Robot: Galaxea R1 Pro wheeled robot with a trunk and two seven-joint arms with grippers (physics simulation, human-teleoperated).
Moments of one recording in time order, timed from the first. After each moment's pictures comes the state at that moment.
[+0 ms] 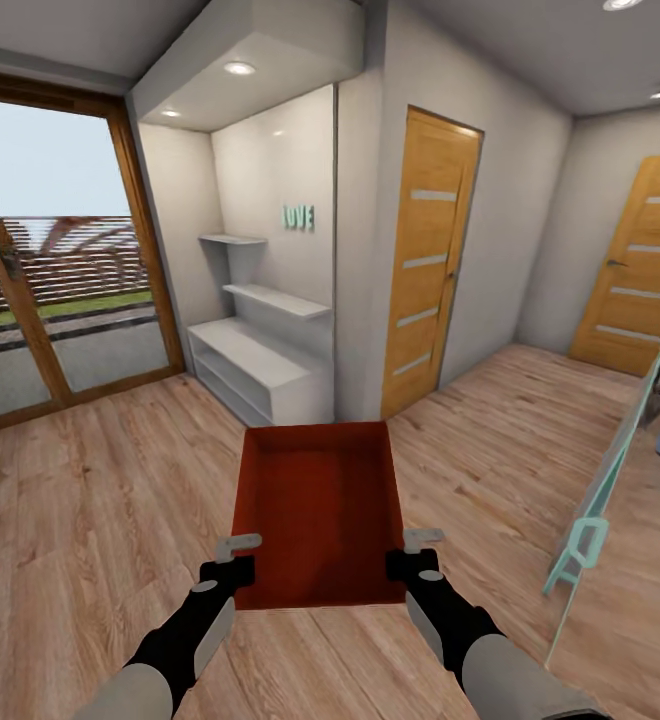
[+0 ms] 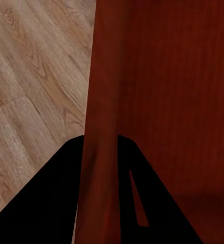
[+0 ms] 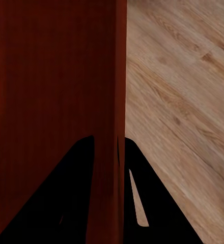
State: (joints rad) left arm -0.57 -0.08 -0.10 -0.53 0.17 0.11 0.21; right arm -0.67 0.13 0.09 -0.36 0.02 0.06 -0.17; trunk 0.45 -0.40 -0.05
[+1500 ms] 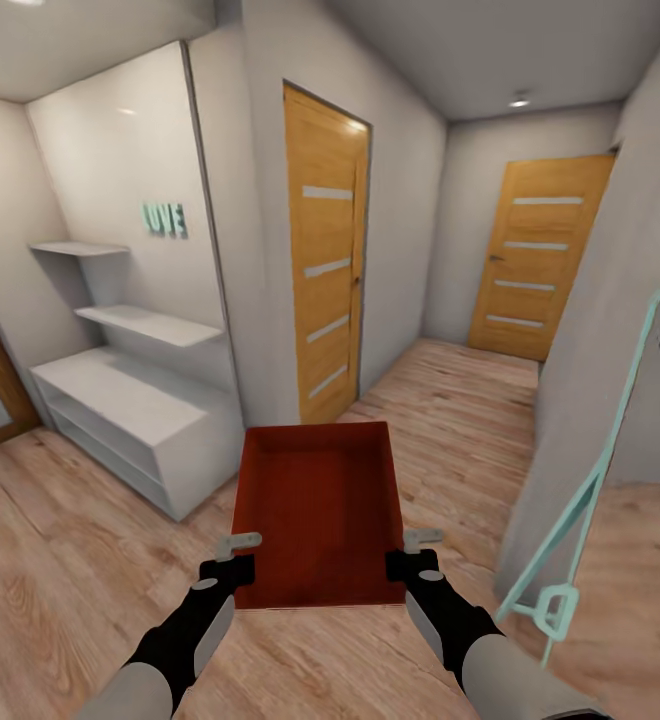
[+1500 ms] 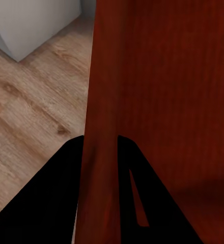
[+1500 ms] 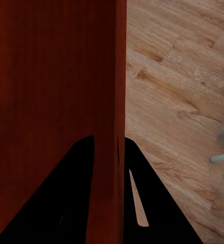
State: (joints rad) left arm -0.57 -0.07 -0.10 -0.54 0.17 0.12 0.22; right arm -0.67 0.13 0.09 -0.36 0.01 0.06 -0.17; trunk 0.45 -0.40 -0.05
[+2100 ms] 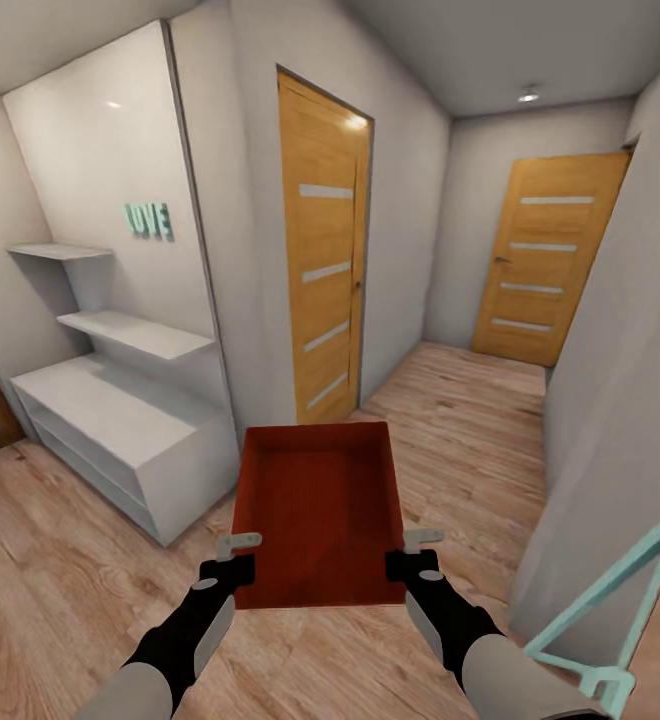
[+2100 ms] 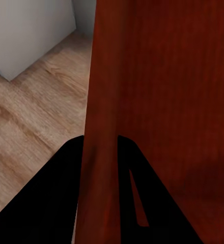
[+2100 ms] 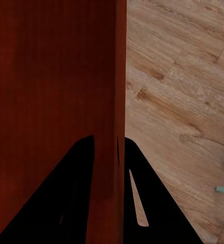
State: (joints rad) left arm -0.57 -0.07 -0.10 -0.54 0.17 0.13 0.22; right arm -0.67 0.13 0.09 -0.36 0.01 0.06 -0.17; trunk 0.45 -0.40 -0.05
